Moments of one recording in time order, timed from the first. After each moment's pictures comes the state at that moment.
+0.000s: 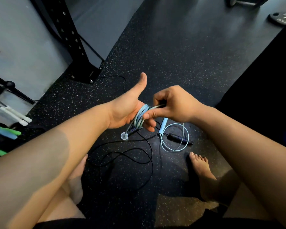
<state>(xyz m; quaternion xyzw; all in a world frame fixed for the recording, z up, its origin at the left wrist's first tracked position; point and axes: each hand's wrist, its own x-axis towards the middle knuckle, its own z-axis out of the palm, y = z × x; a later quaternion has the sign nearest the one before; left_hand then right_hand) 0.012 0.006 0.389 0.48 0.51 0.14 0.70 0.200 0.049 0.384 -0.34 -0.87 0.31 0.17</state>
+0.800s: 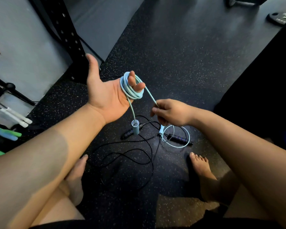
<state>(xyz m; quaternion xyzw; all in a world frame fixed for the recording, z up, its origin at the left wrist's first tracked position) -0.007 0.007 0.402 0.16 0.29 0.56 0.76 0.203 0.059 0.343 -0.44 -0.79 0.42 0.05</state>
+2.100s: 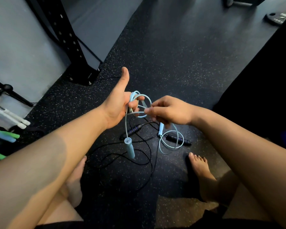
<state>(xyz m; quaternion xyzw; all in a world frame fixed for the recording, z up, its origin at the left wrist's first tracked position) 0.002 0.016 0.369 0.40 0.54 0.35 0.65 0.201 0.050 0.368 -0.39 -0.76 0.52 0.07</state>
